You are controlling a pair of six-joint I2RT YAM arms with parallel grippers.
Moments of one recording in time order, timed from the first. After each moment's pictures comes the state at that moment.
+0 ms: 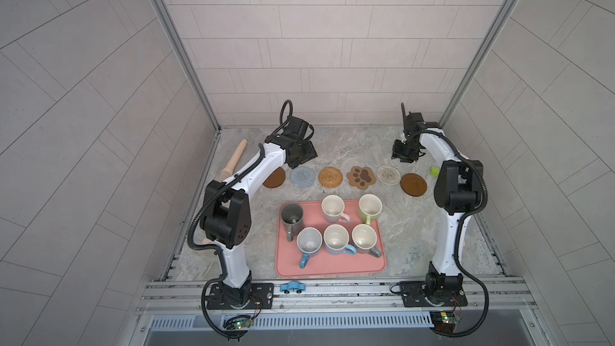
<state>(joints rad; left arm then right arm) -0.41 1.84 1.62 -0.75 0.04 -0.81 -0.08 2.14 1.86 -1.02 -0.14 0.31</state>
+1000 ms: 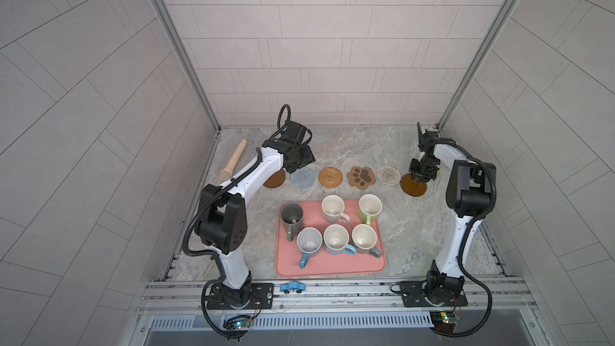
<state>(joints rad) -0.41 1.79 1.53 -0.74 0.03 -0.81 -0.21 2.11 1.62 -0.95 -0.04 0.28</state>
